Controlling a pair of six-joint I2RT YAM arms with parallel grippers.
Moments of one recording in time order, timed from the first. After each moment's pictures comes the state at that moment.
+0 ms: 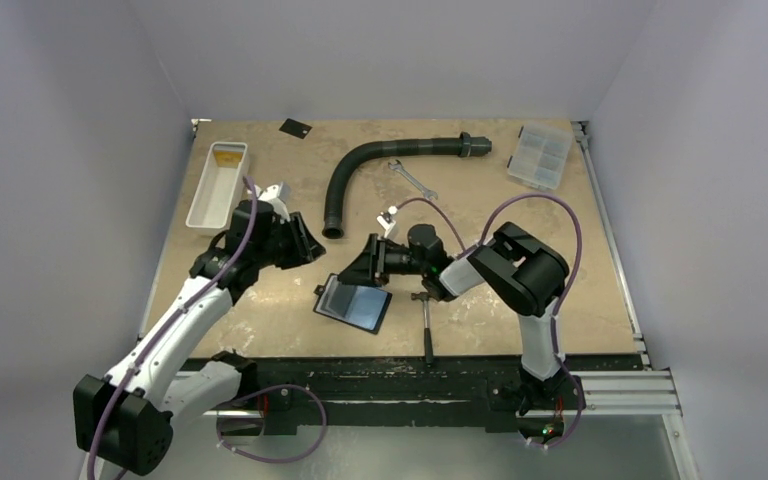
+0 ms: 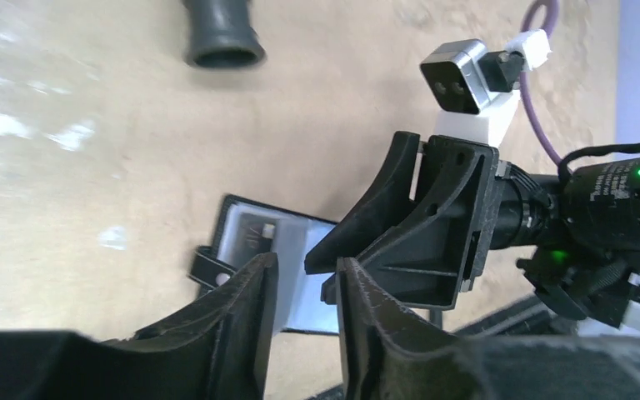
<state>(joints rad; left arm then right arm) -0.34 1.01 0.75 -0.43 0.21 -0.59 0.74 2.01 0.73 1.10 -0.69 1.25</state>
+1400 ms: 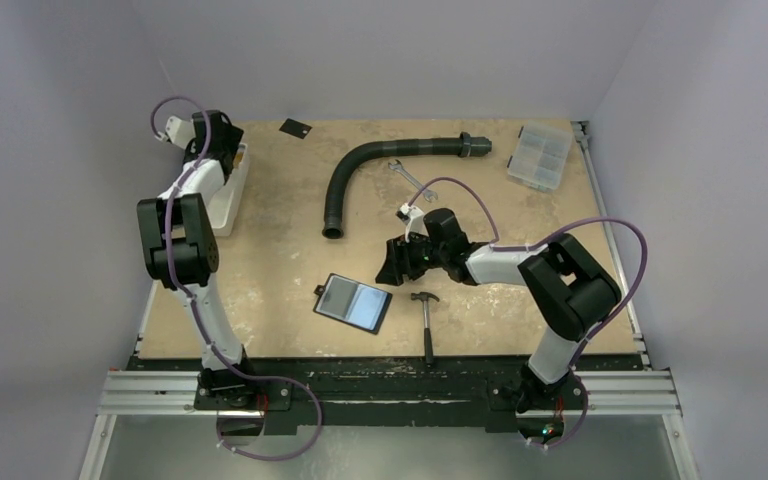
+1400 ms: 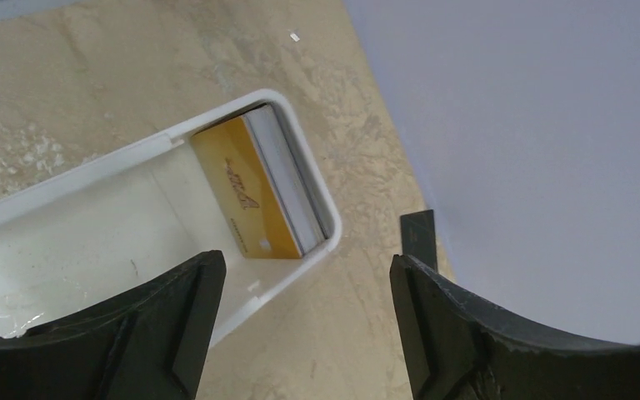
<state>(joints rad) 0.15 2.03 1.53 -0.04 -0.32 -0.99 0.63 1.73 0.78 0.29 -0.51 0.35</state>
